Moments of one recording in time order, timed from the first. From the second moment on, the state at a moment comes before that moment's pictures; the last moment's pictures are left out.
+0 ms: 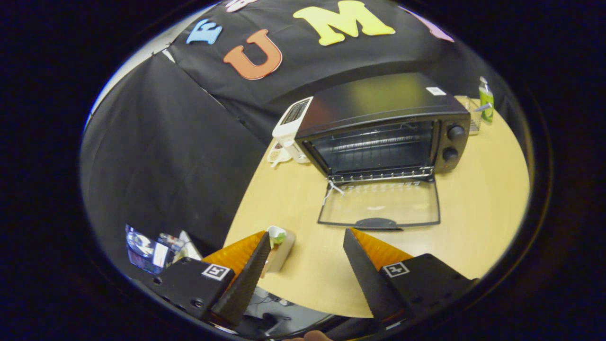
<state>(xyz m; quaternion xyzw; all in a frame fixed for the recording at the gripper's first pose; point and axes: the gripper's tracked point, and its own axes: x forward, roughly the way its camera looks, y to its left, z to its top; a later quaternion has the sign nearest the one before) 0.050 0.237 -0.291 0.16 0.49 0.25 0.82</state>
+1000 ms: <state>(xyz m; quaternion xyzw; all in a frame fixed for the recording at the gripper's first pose) -0.010 0.359 -0.393 0.19 0.64 0.25 0.70</state>
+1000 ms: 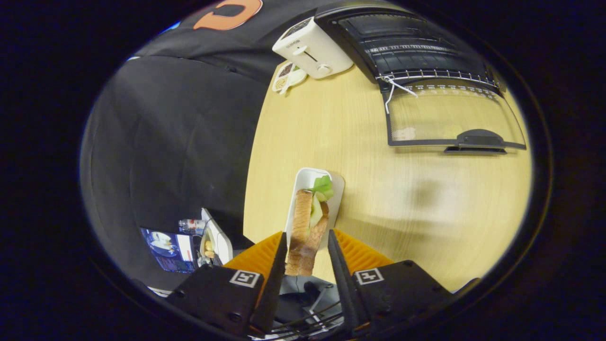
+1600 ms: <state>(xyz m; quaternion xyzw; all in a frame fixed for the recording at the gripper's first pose) -0.018 0.353 -0.329 0.26 0.63 0.28 0.67</state>
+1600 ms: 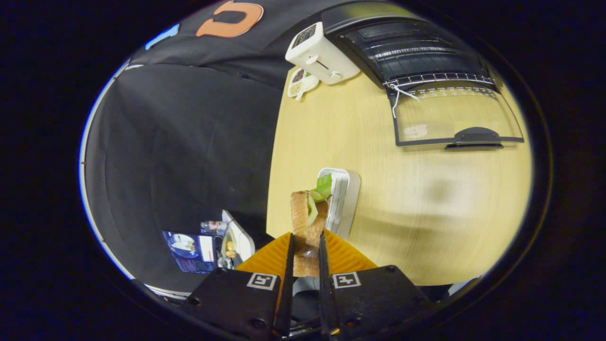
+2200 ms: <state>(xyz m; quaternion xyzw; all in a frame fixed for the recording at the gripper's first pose) 0.049 0.225 -0.246 0.40 0.51 0.23 0.72</state>
